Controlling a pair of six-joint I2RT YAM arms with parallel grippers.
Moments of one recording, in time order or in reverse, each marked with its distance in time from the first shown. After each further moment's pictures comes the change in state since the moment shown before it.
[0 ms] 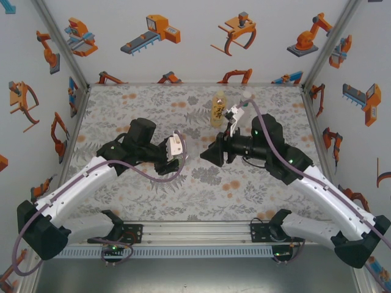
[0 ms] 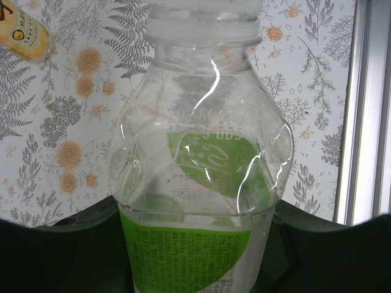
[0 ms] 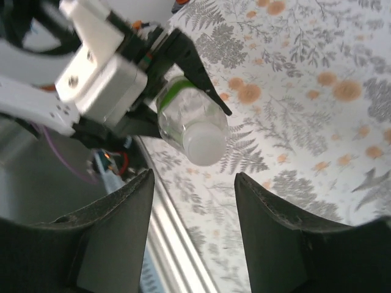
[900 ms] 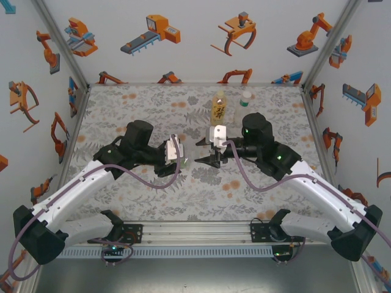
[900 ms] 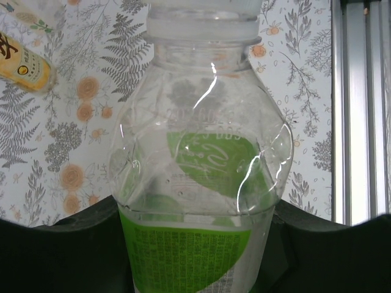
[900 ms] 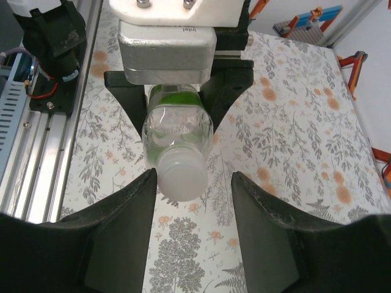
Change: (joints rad) left arm -0.005 -0.045 -0.031 0.030 0.081 0.034; right arm 0.022 0.087 -0.004 0.103 -0.252 -0.719
